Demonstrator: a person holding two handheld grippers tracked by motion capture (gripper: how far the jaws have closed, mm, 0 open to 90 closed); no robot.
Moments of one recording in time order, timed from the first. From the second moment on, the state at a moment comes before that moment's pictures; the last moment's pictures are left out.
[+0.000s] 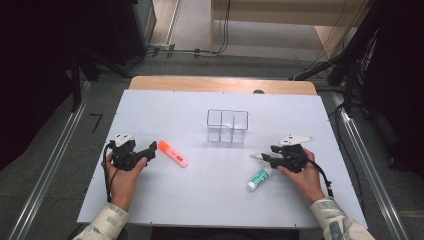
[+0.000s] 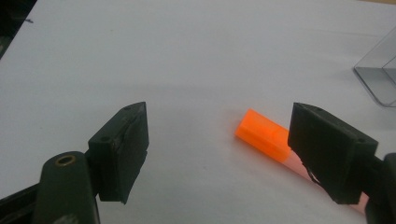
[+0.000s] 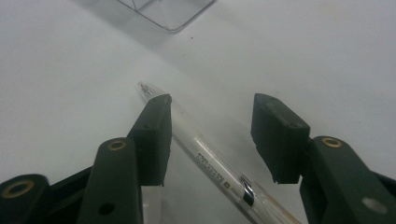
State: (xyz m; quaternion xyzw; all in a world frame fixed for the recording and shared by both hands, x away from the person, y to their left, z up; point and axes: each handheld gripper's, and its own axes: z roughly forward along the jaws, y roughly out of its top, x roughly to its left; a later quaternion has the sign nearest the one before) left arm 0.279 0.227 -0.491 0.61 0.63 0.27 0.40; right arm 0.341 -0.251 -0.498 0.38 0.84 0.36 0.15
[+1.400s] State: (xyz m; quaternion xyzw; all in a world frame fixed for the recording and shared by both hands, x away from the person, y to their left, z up) left arm 0.279 0.229 -0.491 0.61 0.63 0.26 0.40; right arm 0.354 -0.243 -0.501 0.29 0.89 0.33 0.13
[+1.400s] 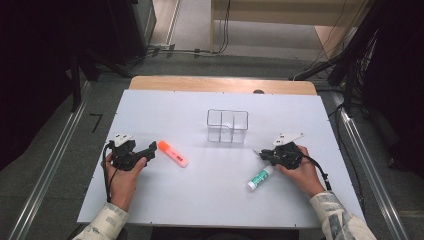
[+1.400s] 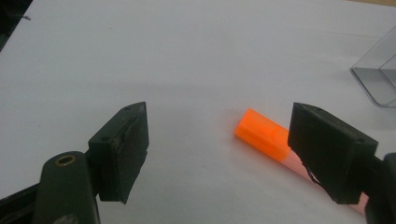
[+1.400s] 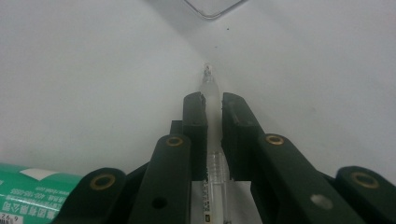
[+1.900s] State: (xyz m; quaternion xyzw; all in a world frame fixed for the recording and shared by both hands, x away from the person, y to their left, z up) left arm 0.278 0.231 -0.491 0.61 0.63 0.26 0.40; right arm 0.356 -0.253 -0.494 0.33 0.87 0.34 0.15
